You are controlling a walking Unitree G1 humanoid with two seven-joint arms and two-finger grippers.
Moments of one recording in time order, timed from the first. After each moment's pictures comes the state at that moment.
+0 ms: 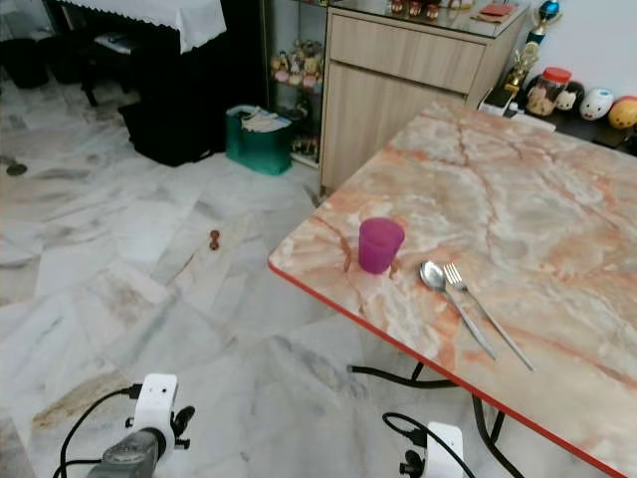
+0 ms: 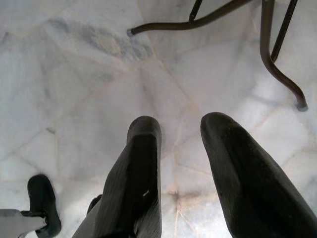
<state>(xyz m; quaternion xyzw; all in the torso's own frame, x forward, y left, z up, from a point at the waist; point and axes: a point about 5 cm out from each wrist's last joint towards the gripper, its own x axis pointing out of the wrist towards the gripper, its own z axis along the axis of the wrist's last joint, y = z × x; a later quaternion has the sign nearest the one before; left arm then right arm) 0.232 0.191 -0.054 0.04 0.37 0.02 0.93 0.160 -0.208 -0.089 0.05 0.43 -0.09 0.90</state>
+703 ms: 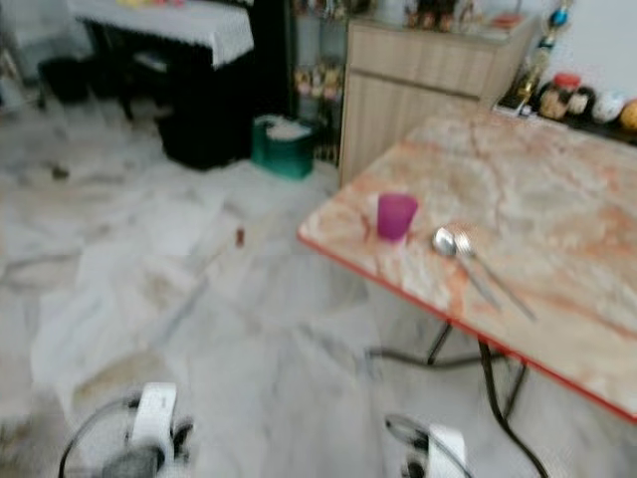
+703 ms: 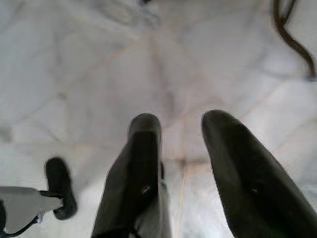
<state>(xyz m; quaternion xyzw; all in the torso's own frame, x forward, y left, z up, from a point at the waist) 0.221 0.193 -0.061 0.04 0.39 0.02 0.92 0.152 -0.204 -0.093 0.06 0.45 -0.09 0.89</state>
